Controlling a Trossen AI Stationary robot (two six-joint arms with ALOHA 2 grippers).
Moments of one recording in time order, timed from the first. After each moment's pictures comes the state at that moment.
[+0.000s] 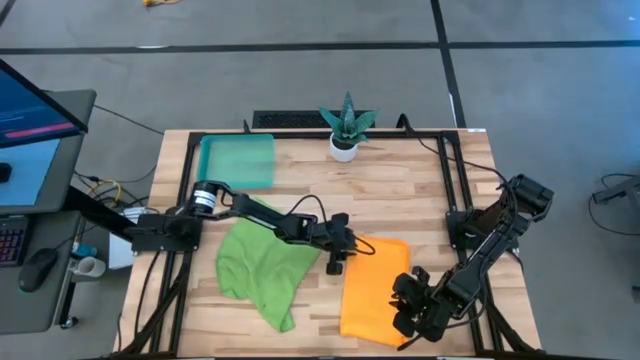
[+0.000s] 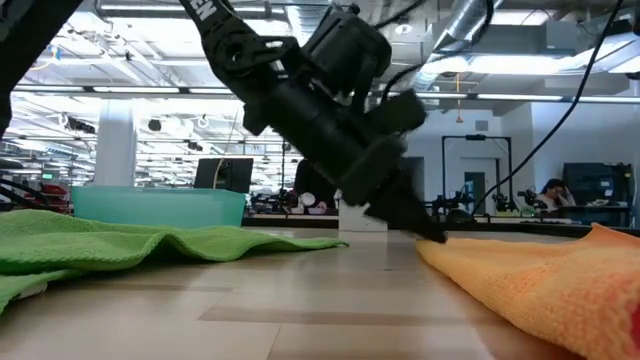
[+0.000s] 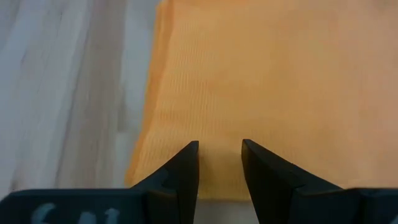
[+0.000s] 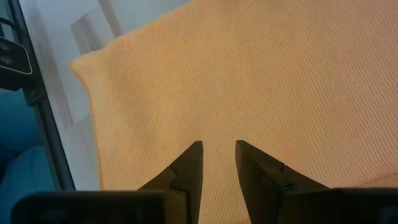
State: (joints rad) left arm -0.10 2.18 1.28 0.23 -0.01 0.06; right arm 0.94 1.62 0.90 -0.49 0.45 1.35
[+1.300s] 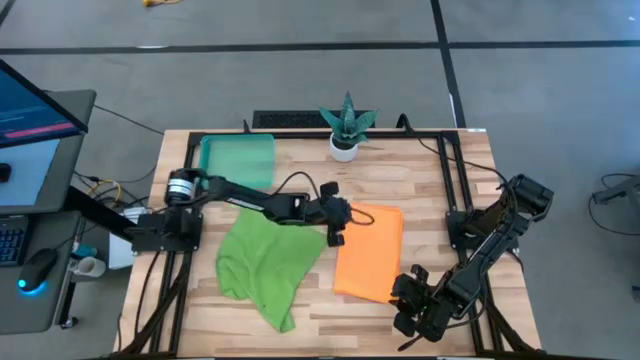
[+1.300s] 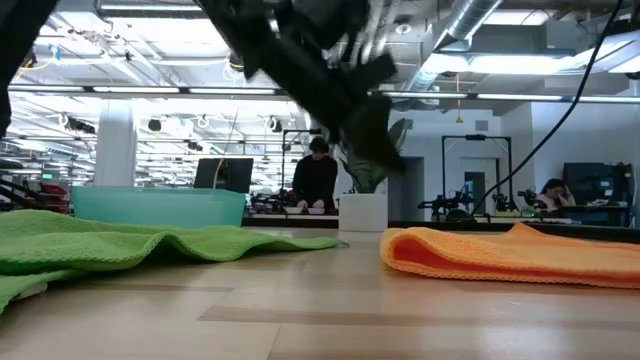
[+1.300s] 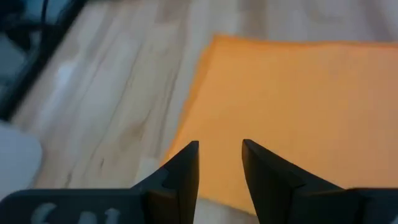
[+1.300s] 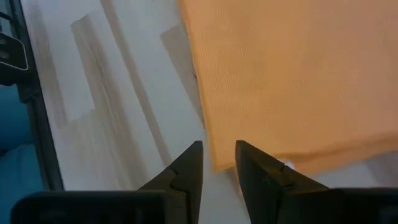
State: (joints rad) left arm -0.03 1.97 1.28 0.05 -0.26 0.11; right arm 0.93 1.62 0.90 -0.49 0.48 1.28
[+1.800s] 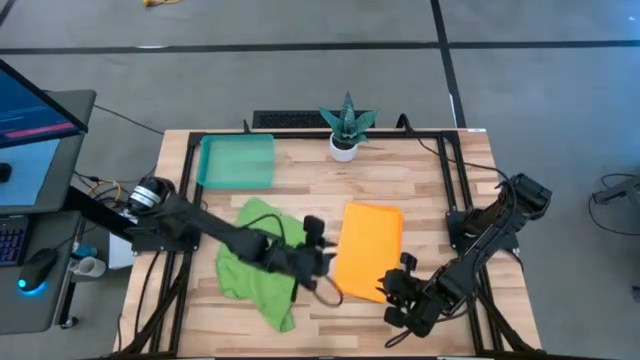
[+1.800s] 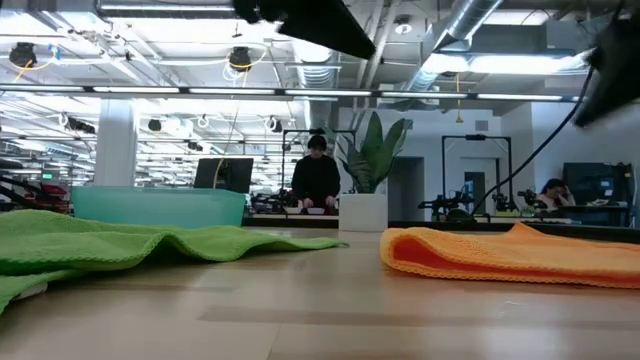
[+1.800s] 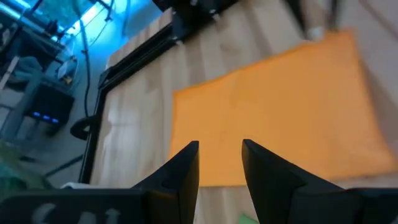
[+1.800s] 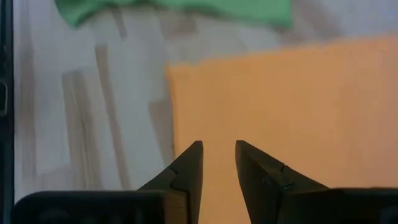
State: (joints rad) left arm -0.39 1.76 1.28 -0.19 -0.60 0.29; right arm 0.85 1.62 1.02 -0.60 0.64 1.02
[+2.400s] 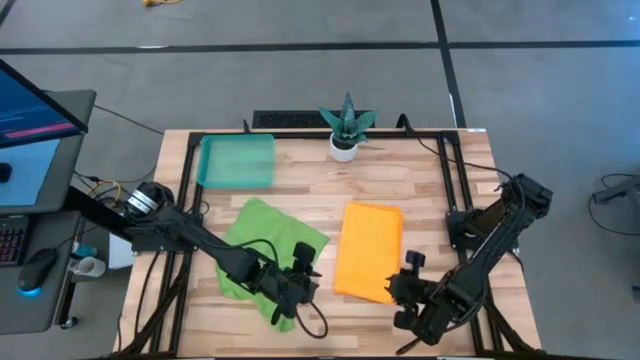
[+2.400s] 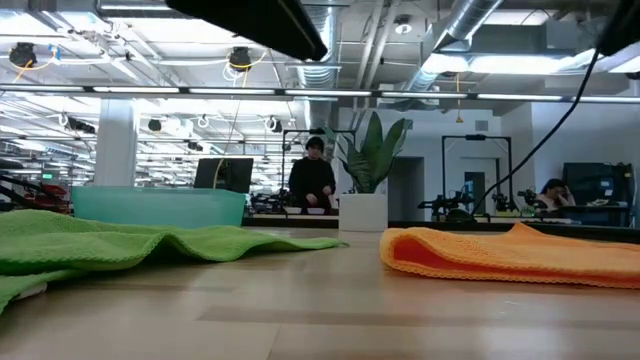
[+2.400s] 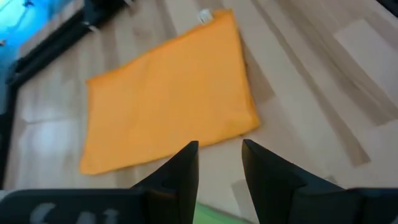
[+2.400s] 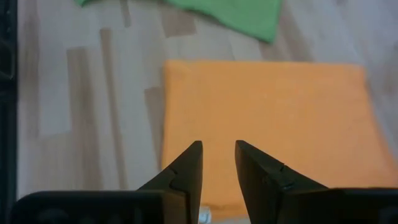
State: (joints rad) left arm -0.52 1.77 1.27 -0.34 -0.46 0.13; right arm 0.89 1.62 1.22 -0.94 0.61 0.96
